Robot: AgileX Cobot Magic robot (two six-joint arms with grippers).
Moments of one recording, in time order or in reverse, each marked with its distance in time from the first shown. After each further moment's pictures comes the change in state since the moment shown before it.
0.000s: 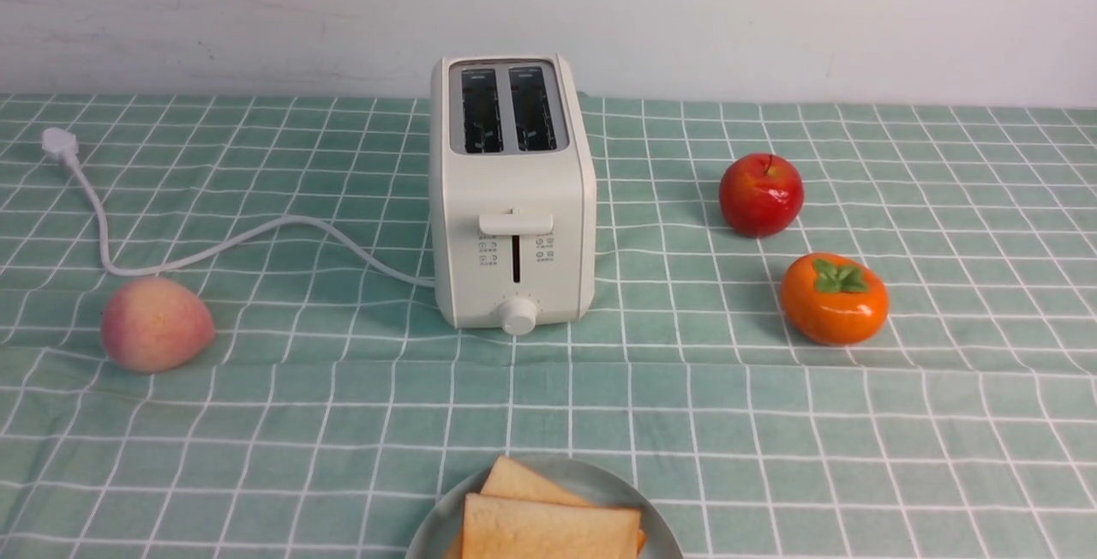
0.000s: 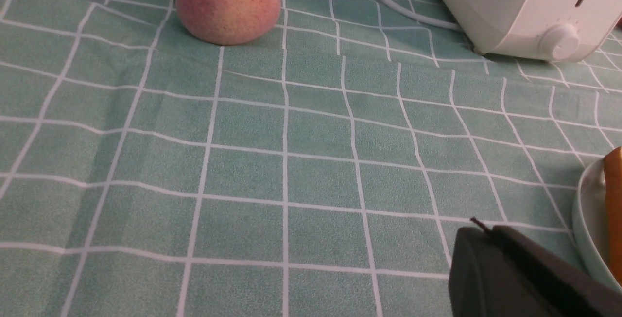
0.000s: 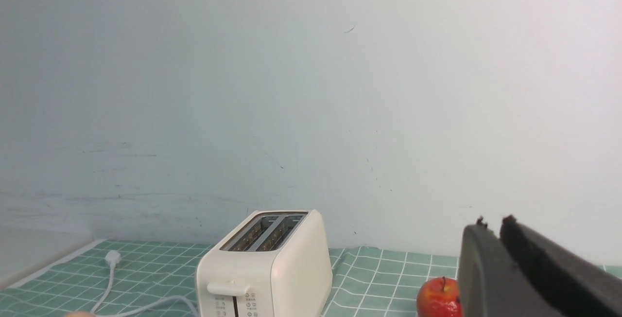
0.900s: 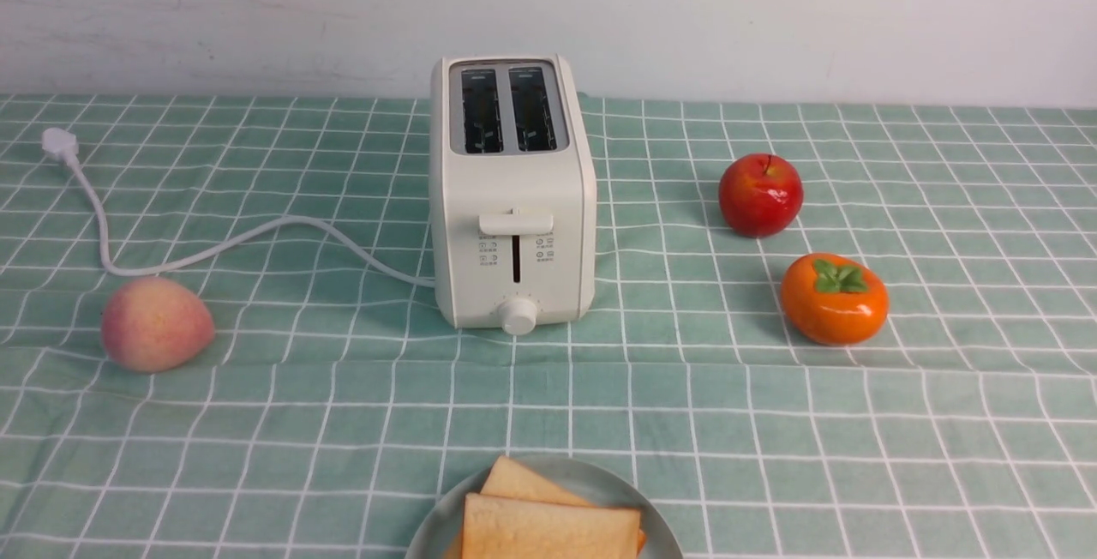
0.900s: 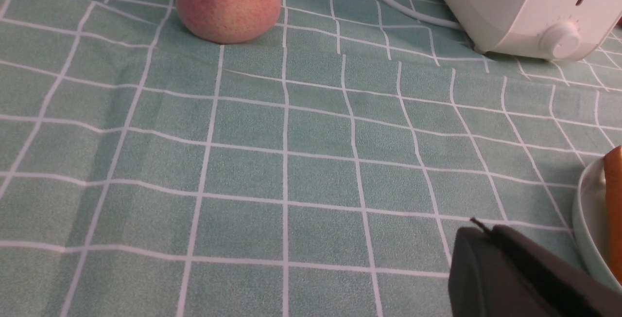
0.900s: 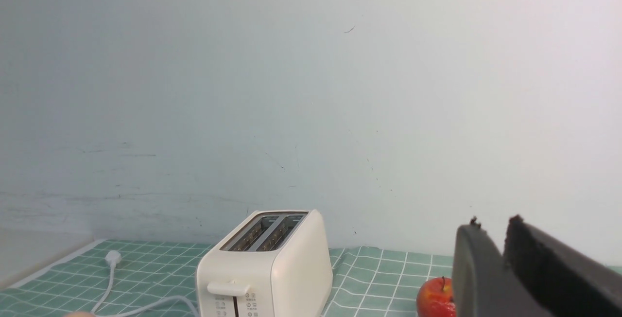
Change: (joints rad) right arm 0.000 0.000 0.000 0.001 0.000 0.000; left arm 0.000 0.000 0.000 0.000 0.002 0.000
